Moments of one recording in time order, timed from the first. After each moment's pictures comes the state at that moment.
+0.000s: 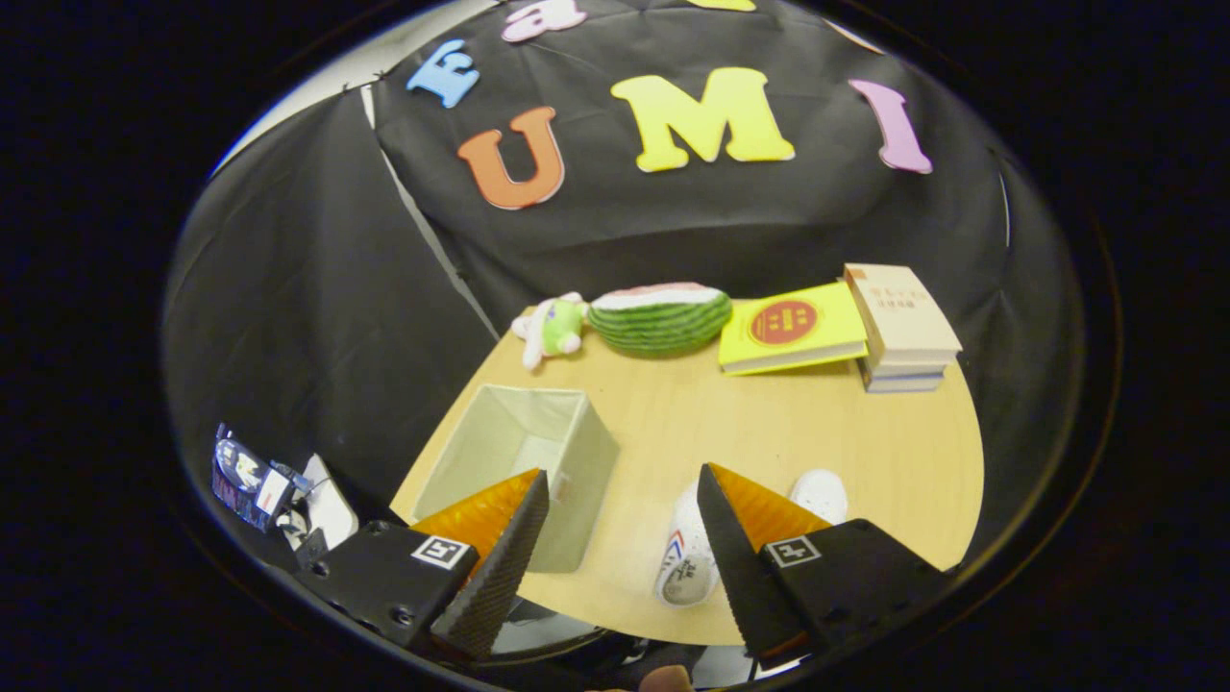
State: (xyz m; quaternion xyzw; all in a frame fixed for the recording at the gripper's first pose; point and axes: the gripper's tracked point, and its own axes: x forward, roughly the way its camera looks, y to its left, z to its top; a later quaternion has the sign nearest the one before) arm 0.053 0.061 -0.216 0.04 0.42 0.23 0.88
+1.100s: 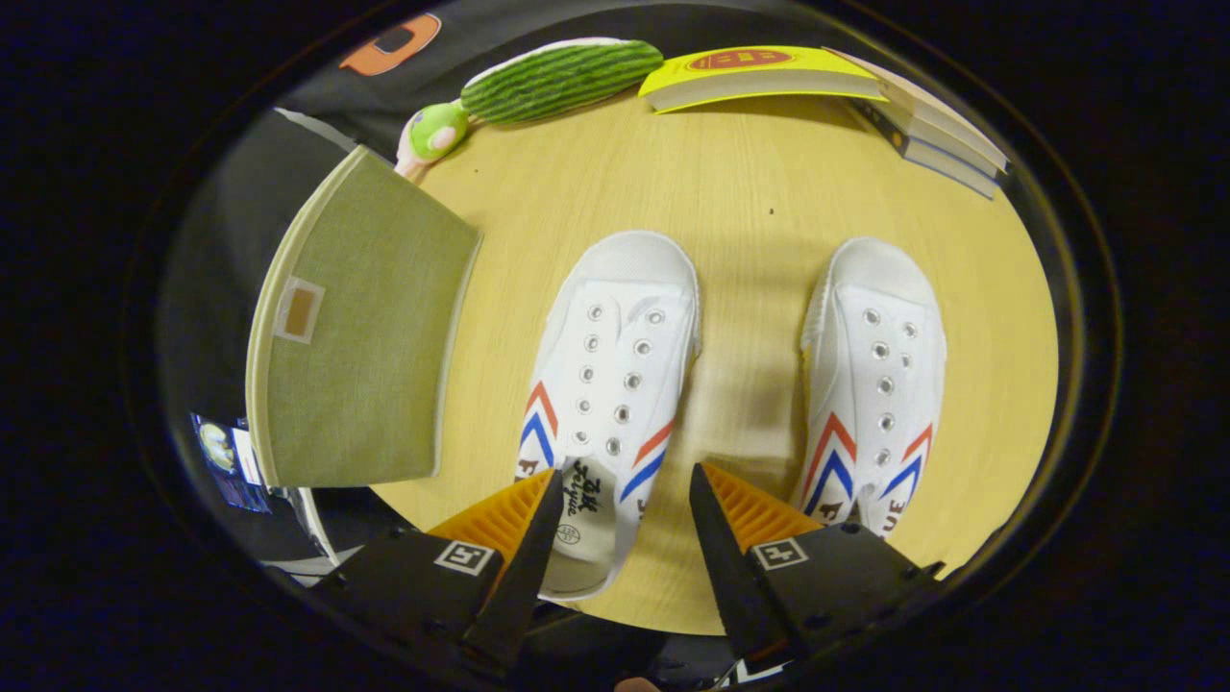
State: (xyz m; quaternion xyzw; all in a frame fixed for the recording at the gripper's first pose) arm 0.030 0.017 -0.467 0.03 0.65 0.19 0.74
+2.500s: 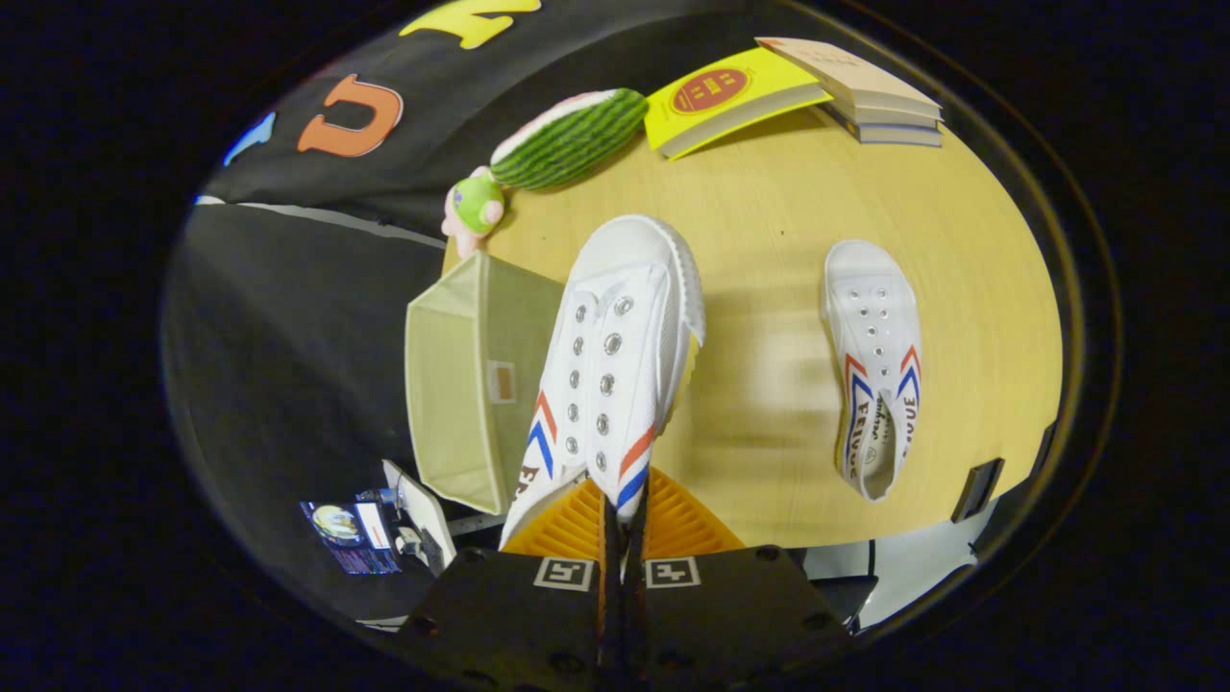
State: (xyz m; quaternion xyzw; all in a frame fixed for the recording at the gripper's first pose) arm 0.019 0.066 -0.293 0.19 0.64 0.20 0.72
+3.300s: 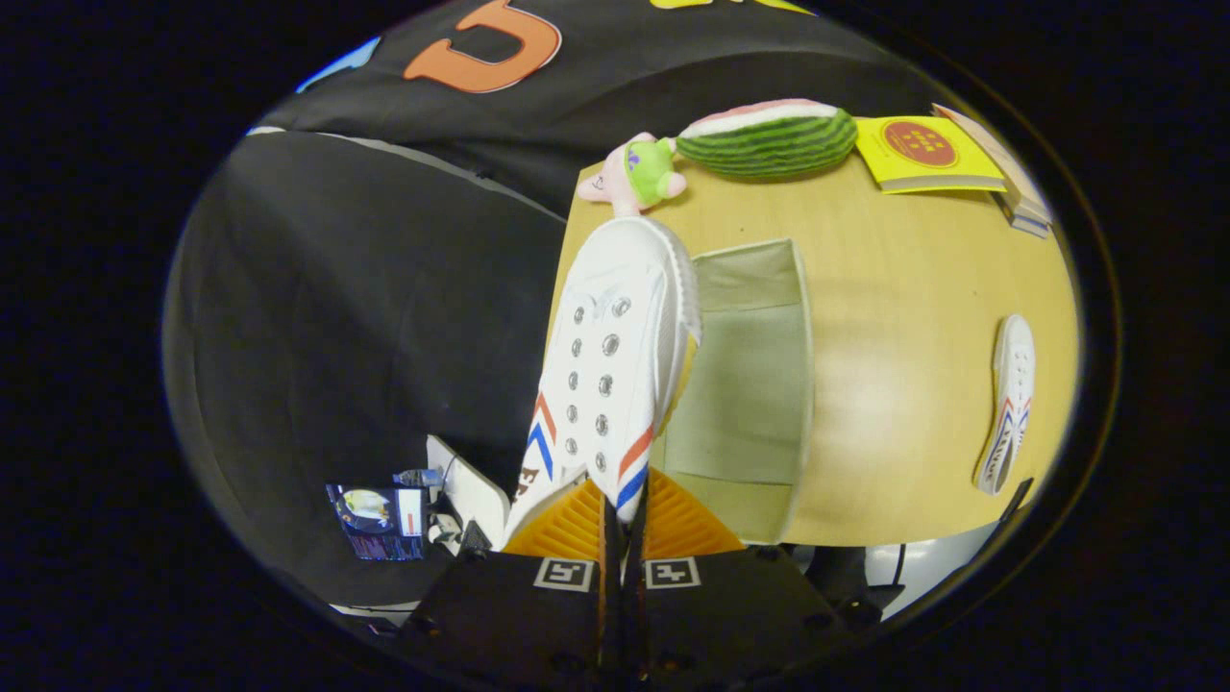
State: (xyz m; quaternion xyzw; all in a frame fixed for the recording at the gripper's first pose) arm 0.006 0.310 -0.244 0.15 0.64 0.28 0.70
